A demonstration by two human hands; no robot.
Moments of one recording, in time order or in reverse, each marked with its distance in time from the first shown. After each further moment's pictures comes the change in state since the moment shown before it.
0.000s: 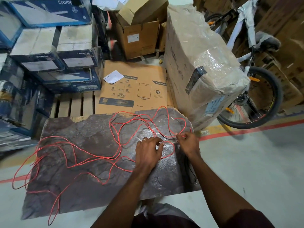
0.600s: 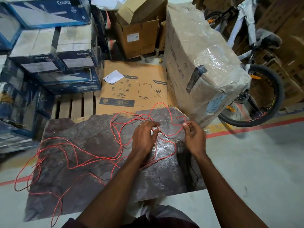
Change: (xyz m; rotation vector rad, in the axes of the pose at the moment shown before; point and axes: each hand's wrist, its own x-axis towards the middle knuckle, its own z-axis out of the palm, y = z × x) left_hand 0.045 -0.010 -0.032 -0.226 0.073 0.058; right_hand -0.023 -0.040 -0.033 0.216 0.166 -0.300
